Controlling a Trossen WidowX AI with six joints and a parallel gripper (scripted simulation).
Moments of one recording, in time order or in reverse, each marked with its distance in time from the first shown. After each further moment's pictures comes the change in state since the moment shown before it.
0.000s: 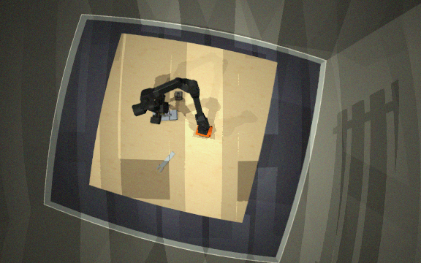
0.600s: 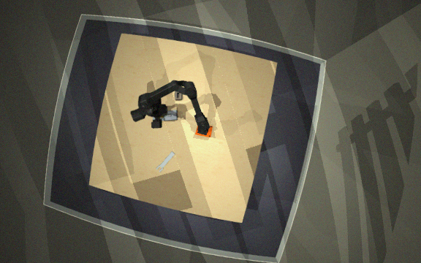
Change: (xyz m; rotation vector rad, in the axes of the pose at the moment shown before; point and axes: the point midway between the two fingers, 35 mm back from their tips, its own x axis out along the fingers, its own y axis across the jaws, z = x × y) arm 0.001 -0.025 -0.003 -0.216 -0.003 0.005
